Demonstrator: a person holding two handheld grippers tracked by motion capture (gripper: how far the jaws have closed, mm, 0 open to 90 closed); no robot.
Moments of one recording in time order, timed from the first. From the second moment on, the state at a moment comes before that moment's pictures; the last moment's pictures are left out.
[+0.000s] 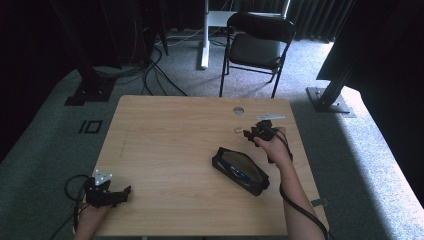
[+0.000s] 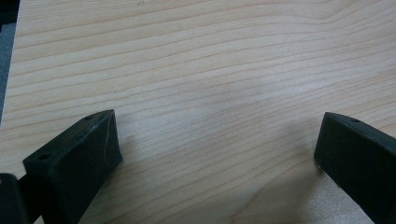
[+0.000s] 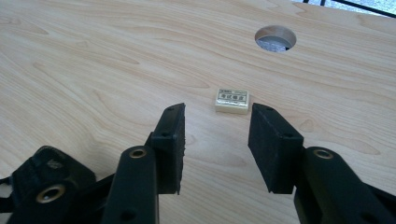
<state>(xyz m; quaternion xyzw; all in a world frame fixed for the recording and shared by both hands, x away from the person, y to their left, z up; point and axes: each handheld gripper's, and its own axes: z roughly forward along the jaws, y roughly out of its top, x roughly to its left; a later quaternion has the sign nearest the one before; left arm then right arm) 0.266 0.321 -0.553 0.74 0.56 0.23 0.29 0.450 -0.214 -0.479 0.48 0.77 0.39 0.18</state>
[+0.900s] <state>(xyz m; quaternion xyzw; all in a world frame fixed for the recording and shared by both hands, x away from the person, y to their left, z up) 0.266 0.321 -0.553 0.74 0.56 0.23 0.29 0.485 -0.194 -0.502 0.51 0.76 0.36 0.18</state>
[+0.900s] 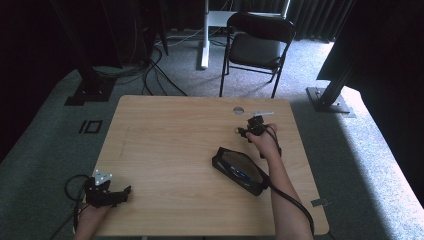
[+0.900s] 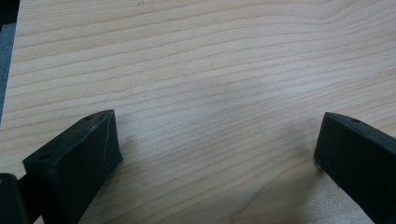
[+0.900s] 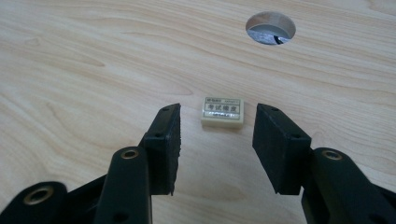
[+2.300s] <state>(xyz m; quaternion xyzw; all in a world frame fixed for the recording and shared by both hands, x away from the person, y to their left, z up) 0.266 0.321 -0.553 0.74 0.56 0.23 0.29 0.521 -0.161 -0.533 0.53 0.78 0.28 0.18</state>
